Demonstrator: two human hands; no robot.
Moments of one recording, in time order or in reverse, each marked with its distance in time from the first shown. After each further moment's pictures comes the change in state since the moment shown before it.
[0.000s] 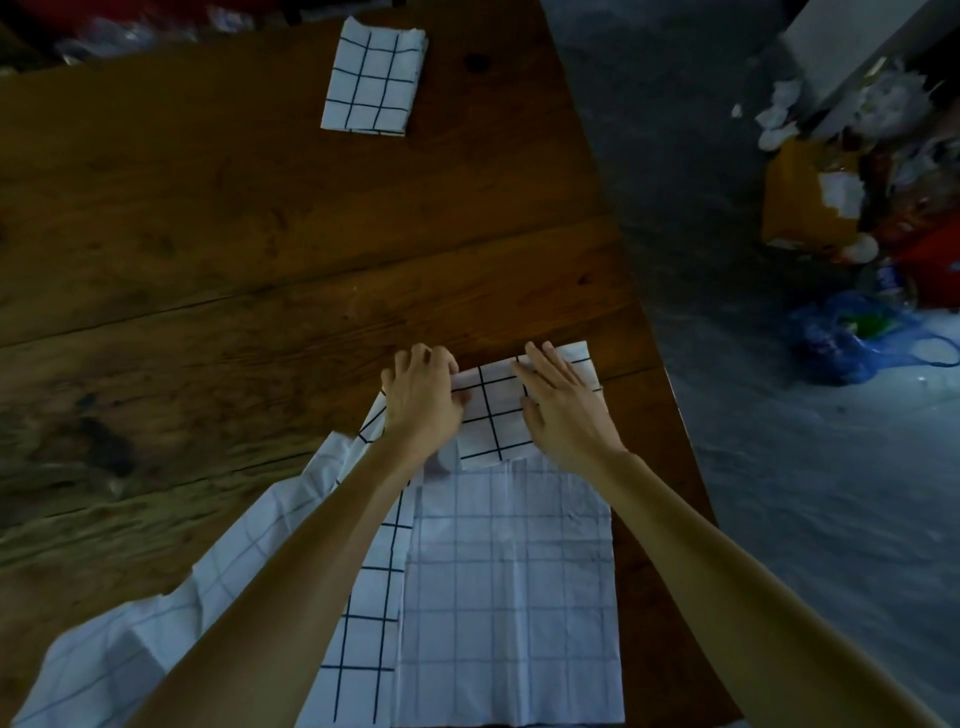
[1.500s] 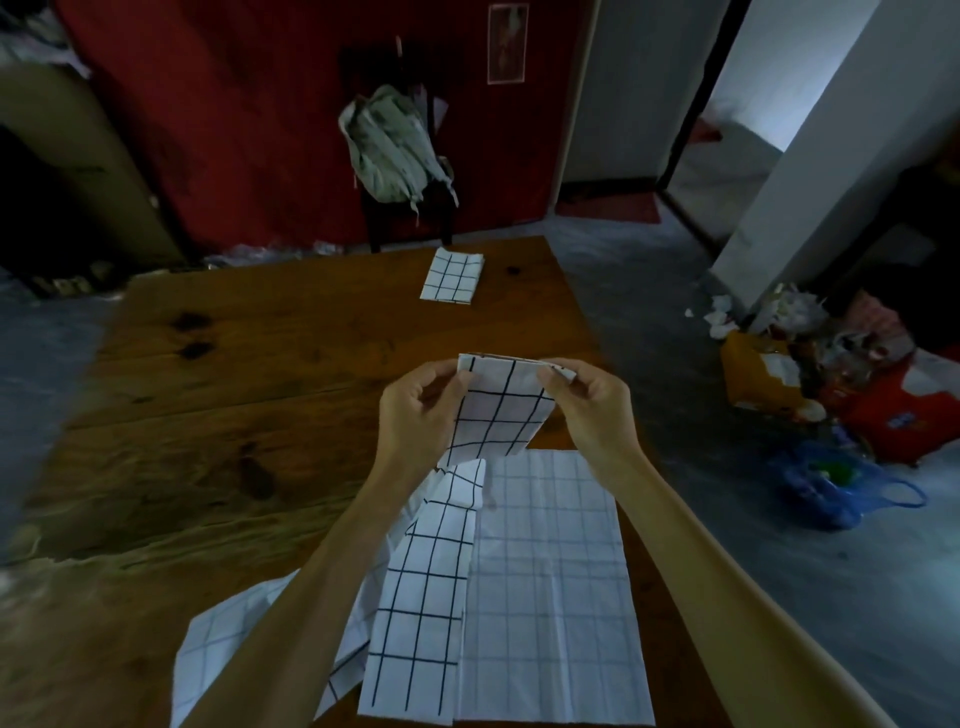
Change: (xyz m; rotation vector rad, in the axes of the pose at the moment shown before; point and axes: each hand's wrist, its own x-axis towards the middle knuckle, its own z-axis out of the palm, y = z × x) left_hand -0.165 -0.007 -0.182 -0.966 0.481 0.332; right_hand -0.087 -0.179 -0.153 0.951 0.498 0.055
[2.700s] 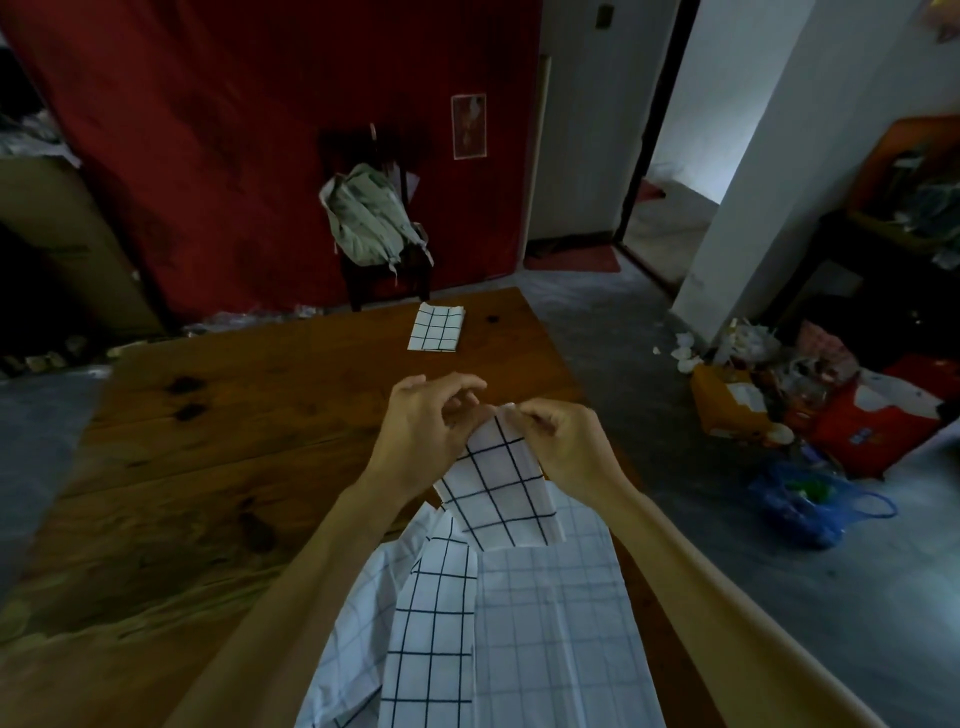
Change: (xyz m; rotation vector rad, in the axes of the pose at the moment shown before) left_hand 0.013 0.031 -0.021 0.471 -0.201 0.472; right_hand -0.029 -0.030 0.007 -0.342 -0.120 -0.338
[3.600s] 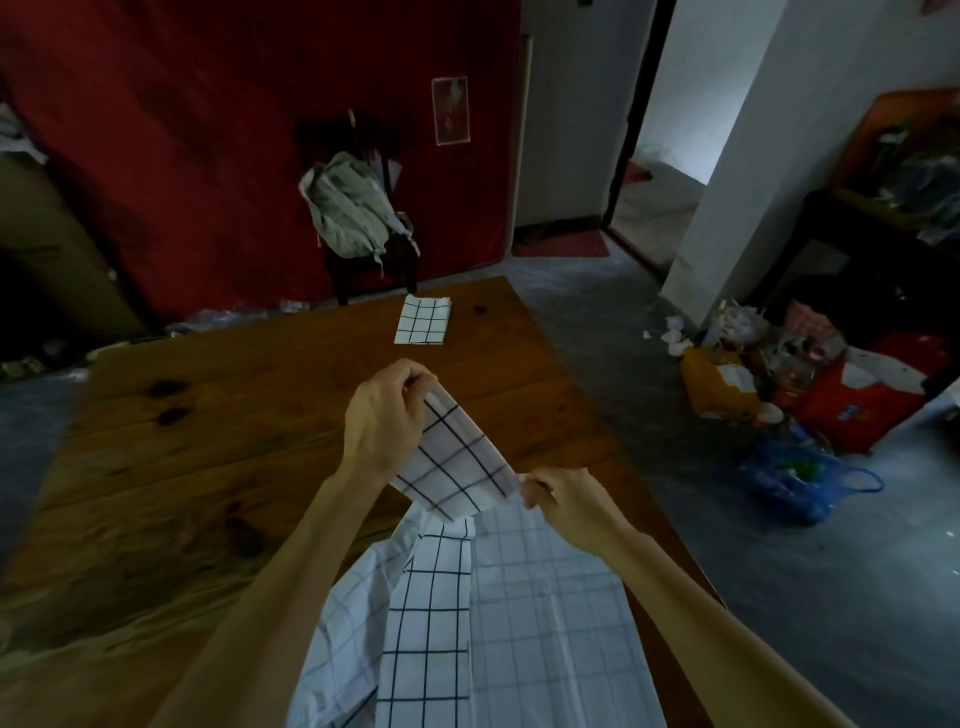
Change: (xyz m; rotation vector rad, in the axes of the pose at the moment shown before) left_hand 0.009 -0.032 0.002 0.077 0.103 -0.135; right_hand -0.048 0.086 0.014 -0.331 -0.353 0.302
